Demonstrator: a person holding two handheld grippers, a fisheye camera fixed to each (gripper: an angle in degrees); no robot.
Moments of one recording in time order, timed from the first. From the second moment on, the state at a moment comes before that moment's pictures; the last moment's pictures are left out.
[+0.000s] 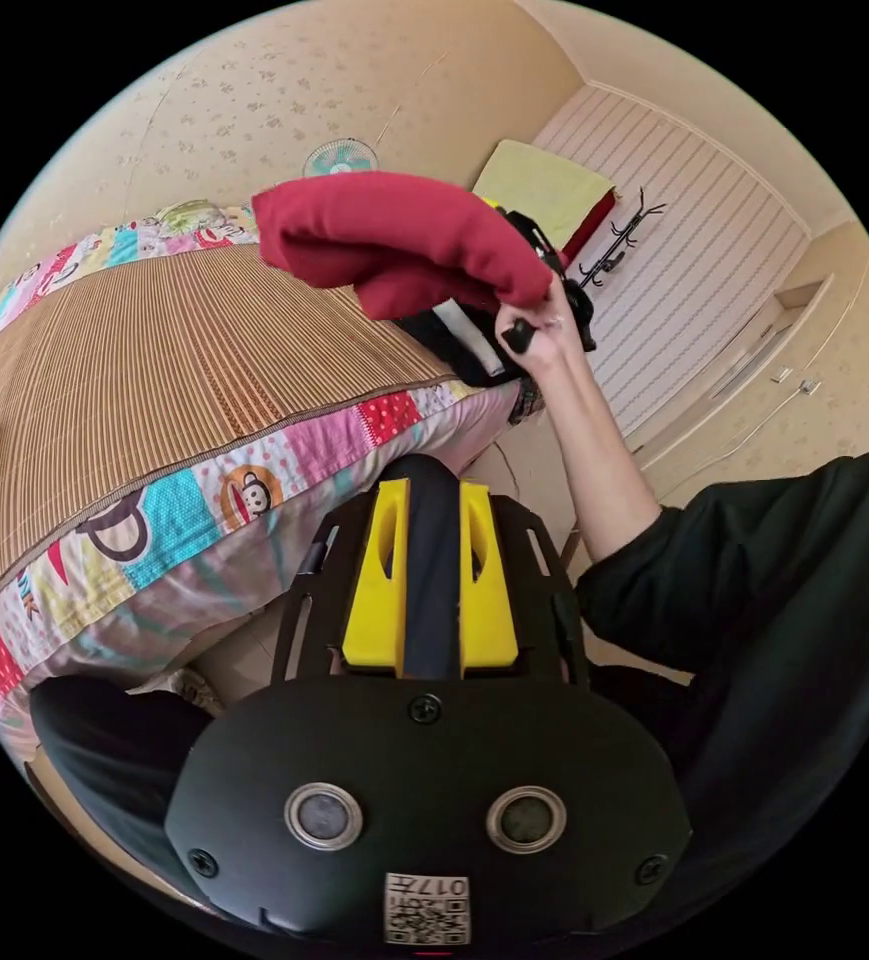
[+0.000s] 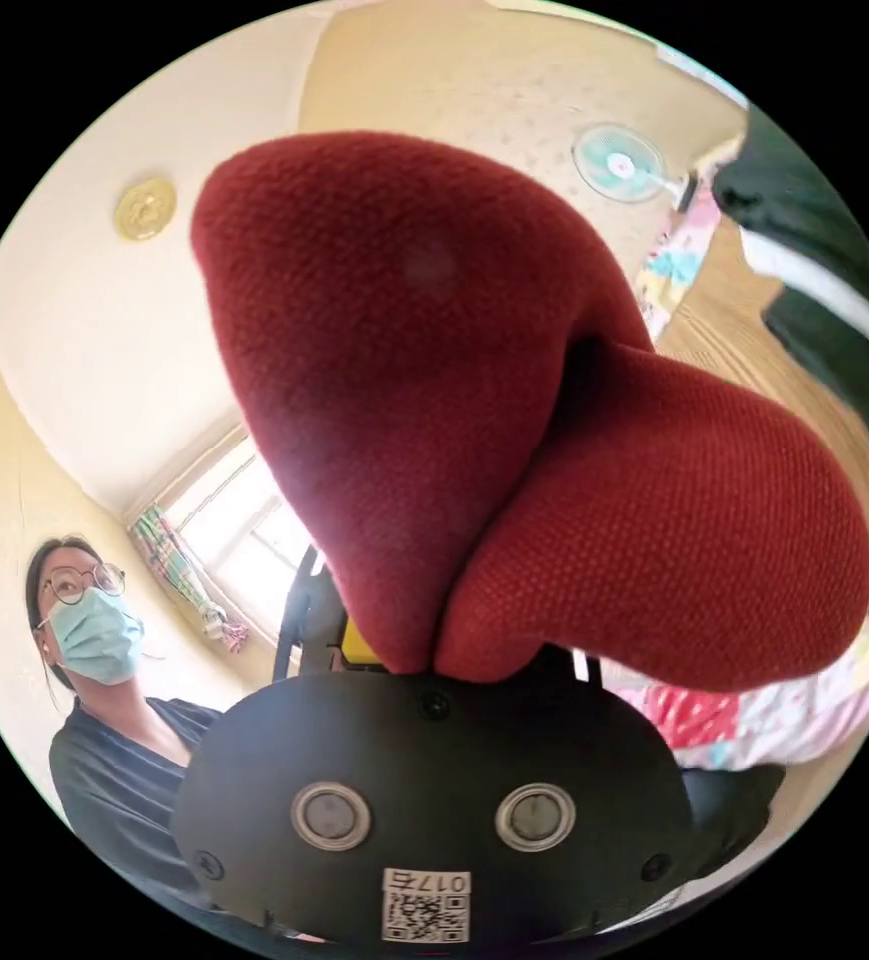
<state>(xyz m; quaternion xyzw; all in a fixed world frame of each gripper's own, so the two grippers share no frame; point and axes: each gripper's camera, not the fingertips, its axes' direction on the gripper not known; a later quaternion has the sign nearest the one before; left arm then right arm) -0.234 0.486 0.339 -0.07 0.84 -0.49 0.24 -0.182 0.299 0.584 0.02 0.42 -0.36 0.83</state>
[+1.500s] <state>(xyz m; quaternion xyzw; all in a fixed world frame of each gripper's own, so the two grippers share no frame) -0.192 0.782 0.409 -0.38 0.50 -0.67 0.40 0.028 0.400 0.565 -0.02 0.58 -0.30 0.76</state>
